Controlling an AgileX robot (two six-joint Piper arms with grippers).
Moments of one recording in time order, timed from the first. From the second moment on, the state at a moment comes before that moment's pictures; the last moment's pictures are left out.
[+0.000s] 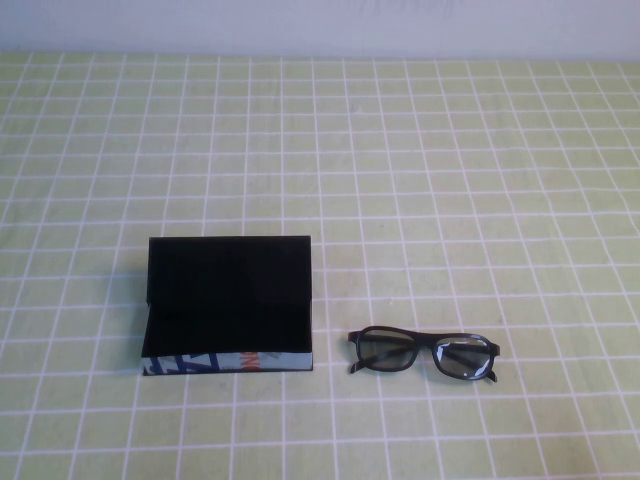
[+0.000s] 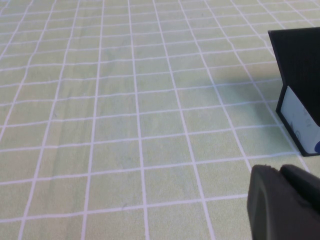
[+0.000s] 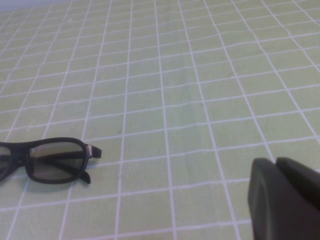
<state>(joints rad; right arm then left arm) 0.04 -0.01 0.03 0.16 0.35 0.04 -0.07 -0.01 0.03 -0.06 0.39 0.10</state>
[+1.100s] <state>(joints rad) 0.04 -0.01 0.03 1.04 0.16 0.04 -0.07 -0.01 0.03 -0.06 0.39 0.10</state>
